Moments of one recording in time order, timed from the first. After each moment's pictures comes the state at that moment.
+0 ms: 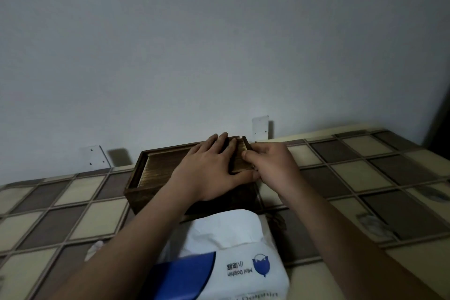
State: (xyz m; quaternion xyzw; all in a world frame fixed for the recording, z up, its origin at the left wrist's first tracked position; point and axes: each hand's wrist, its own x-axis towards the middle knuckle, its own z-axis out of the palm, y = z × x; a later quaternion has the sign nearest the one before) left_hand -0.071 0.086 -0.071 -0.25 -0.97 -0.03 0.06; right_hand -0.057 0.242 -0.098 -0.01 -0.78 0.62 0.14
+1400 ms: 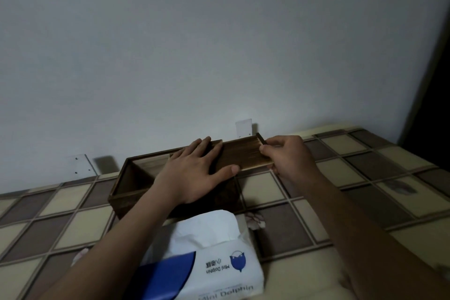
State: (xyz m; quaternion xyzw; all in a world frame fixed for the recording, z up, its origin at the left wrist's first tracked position) left_hand -0.065 0.087 -0.064 -0.24 -0.97 -0.03 0.03; right_hand -0.042 0.303 -0.083 -0.10 -0.79 0.57 0.21
